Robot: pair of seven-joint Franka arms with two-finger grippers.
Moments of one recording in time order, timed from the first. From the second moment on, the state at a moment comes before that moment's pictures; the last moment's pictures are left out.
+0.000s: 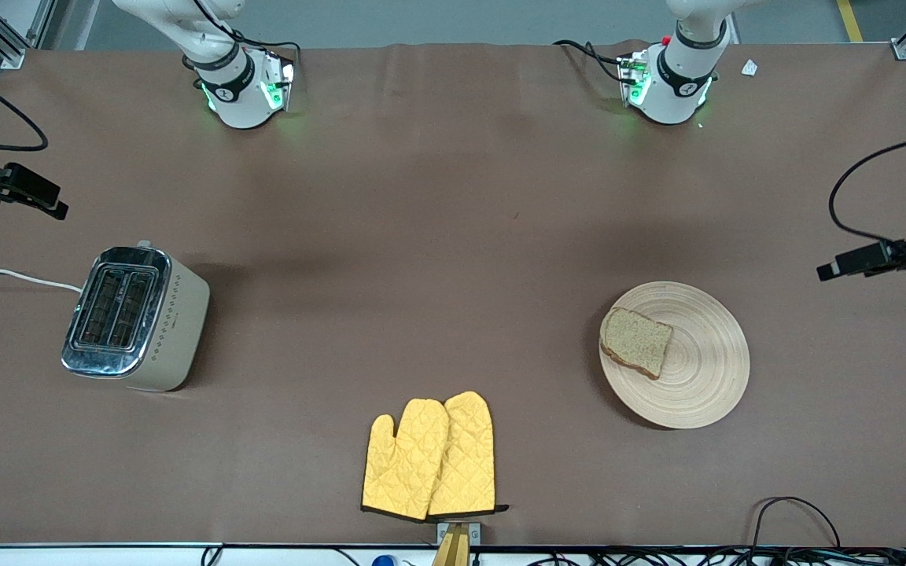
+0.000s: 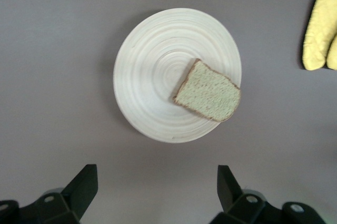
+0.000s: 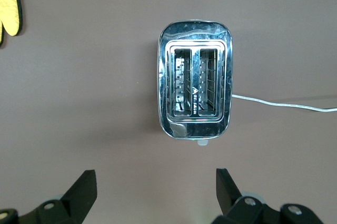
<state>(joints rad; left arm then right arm) 0.30 0.25 -0.13 -1.60 -0.33 1.73 0.14 -0.09 0.00 0.05 -1.56 0.00 1.53 0.05</state>
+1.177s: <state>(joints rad) 0.47 0.73 -0.13 -1.60 -0.80 1.88 0.68 -0.09 -0.01 0.05 -1.56 0.00 1.53 0.05</state>
